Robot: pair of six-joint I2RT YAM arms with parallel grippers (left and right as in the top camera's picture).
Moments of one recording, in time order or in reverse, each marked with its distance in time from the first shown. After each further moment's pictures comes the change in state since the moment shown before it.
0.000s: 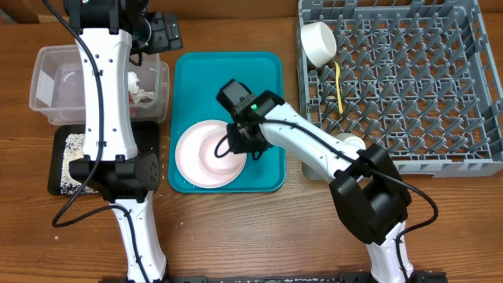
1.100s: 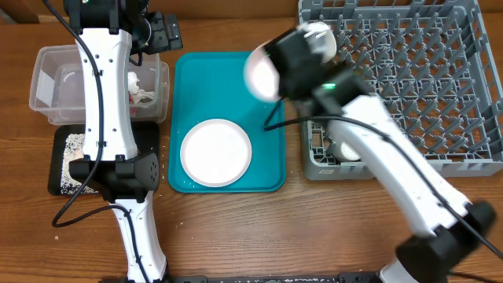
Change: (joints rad) left arm 0.000 0.000 0.000 0.000 0.000 0.000; right arm -0.152 -0.369 0.153 -0.129 0.614 0.023
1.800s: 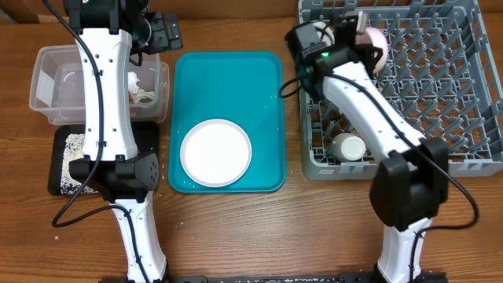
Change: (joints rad) left arm 0.000 0.000 0.000 0.000 0.000 0.000; right arm -0.166 0.329 0.006 -0.003 0.718 -0.182
